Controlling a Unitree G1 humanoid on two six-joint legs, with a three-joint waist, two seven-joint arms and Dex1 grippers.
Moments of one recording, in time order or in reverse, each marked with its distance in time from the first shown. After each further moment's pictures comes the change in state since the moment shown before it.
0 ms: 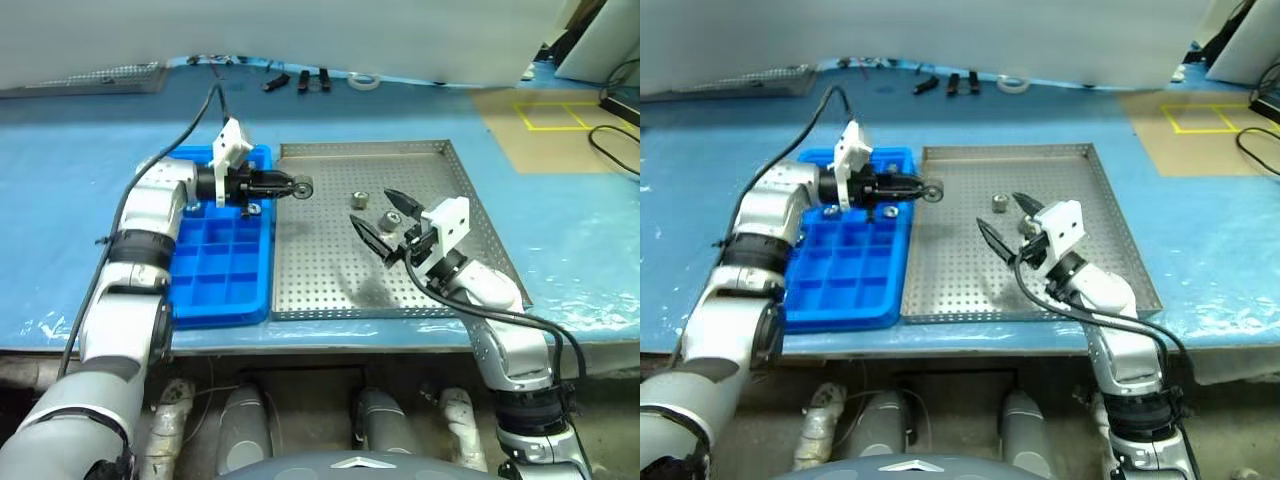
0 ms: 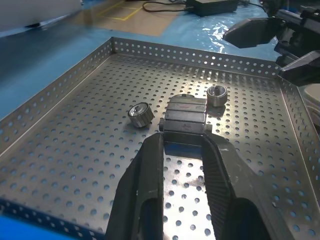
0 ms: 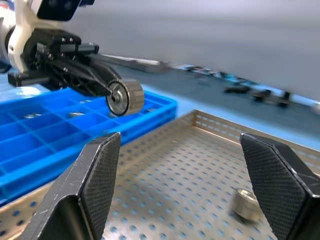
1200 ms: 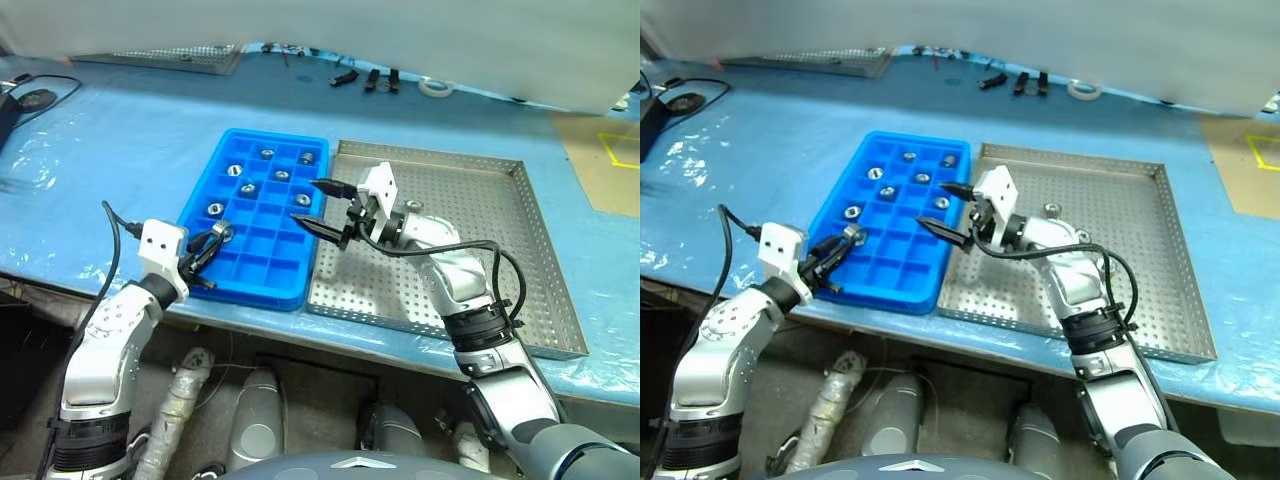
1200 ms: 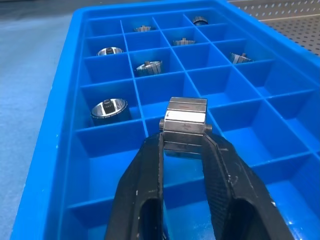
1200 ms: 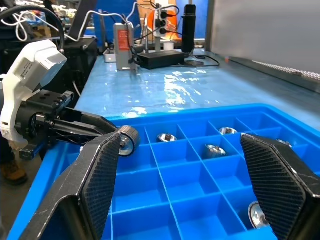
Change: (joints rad) left arm 0.744 -0.069 0.146 -0.723 -0.075 0.136 0.802; right arm -0.302 0.076 0.131 0.357 0.003 -0.044 0.251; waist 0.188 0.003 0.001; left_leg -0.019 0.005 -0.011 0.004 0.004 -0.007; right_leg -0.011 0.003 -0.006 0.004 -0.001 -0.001
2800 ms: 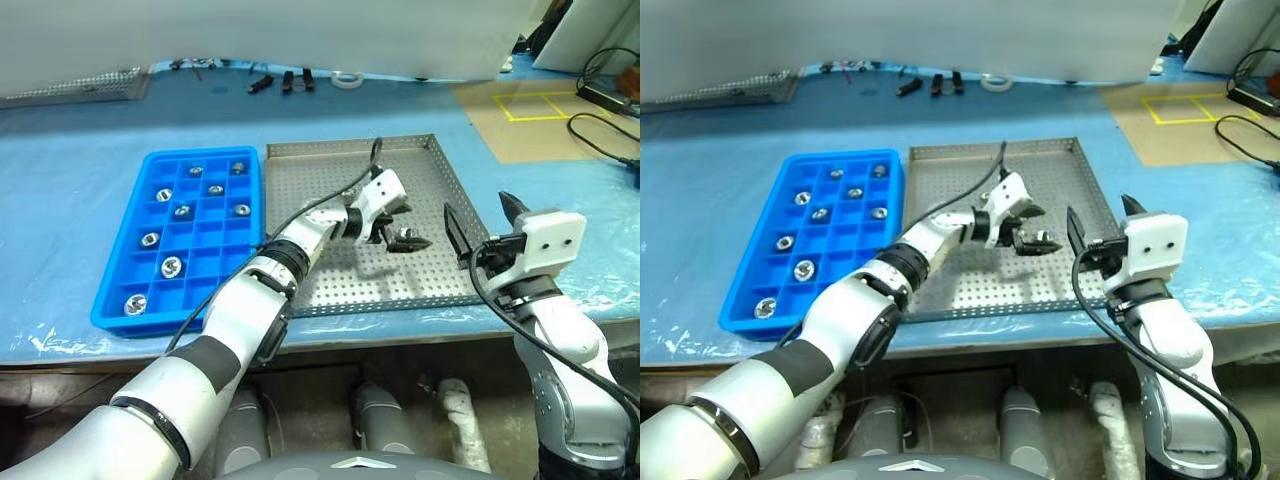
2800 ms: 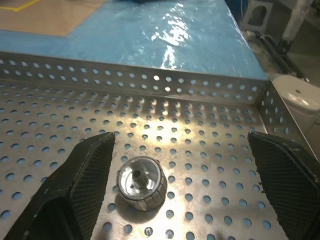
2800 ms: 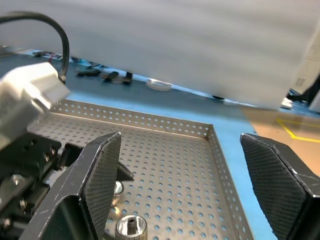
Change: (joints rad) left arm -1.151 -0.539 -0.377 1.632 0.274 -0.626 -0.418; right arm 0.662 -0.044 -0.399 -0.853 -0.113 0.267 -0.679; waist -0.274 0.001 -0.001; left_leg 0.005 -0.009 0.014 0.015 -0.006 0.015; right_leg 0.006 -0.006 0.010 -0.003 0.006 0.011
